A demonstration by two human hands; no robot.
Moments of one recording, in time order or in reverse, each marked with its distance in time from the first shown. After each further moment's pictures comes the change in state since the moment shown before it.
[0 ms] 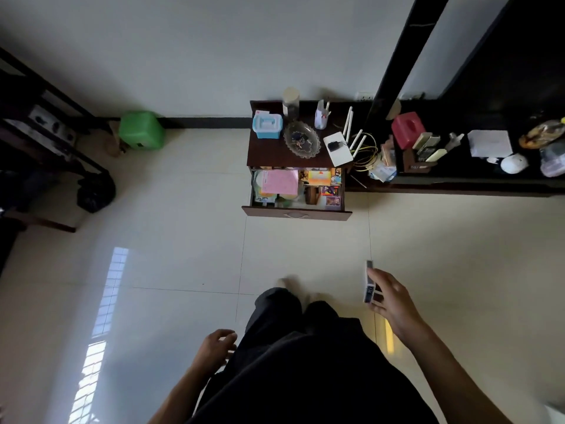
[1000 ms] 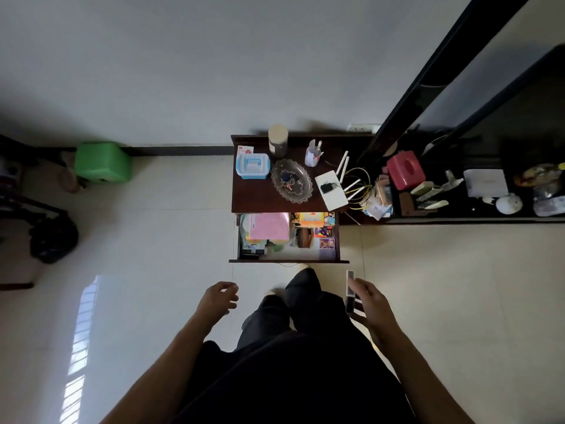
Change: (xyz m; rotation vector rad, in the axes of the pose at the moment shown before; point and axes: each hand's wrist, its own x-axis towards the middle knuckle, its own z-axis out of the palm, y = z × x) left_hand 0.162 0.382 -0.109 -0.027 -0.039 0.077; right_hand 0.188 -0.215 0.114 -0.006 0.029 0.143
